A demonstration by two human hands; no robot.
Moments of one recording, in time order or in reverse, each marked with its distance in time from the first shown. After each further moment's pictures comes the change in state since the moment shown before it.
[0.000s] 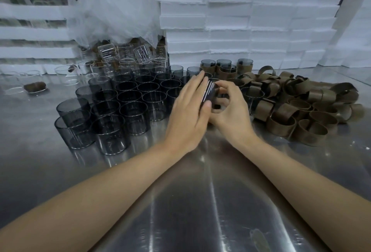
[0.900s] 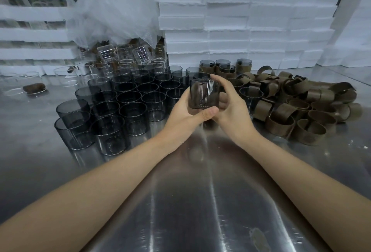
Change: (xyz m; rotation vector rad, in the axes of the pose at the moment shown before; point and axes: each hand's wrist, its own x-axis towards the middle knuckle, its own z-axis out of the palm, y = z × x) left_hand 0.004 -0.019 0.002 -0.772 -0.170 -0.378; right_hand 0.004 0.002 -0.007 -0.011 -0.136 -0.009
